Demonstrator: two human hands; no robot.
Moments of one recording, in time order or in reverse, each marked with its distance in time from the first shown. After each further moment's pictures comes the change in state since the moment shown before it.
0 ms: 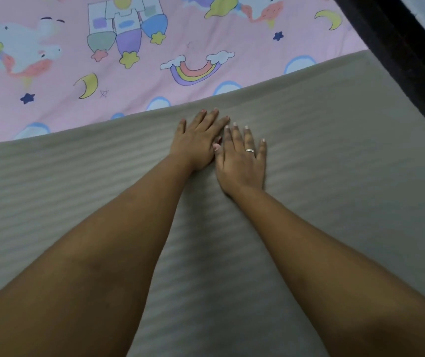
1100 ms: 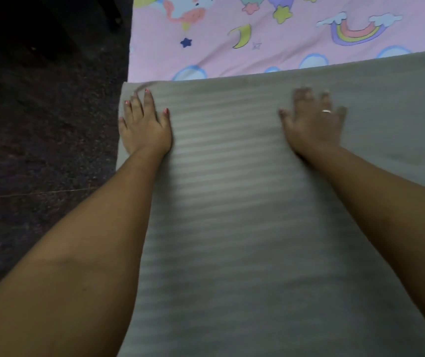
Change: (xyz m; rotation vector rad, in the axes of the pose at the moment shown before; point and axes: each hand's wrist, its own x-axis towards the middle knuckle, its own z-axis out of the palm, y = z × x) left_hand -0.234 -0.291 -0.022 -0.060 0.311 -0.842; right_hand -0.019 -0.171 0.033 -0.120 -0.100 -0.050
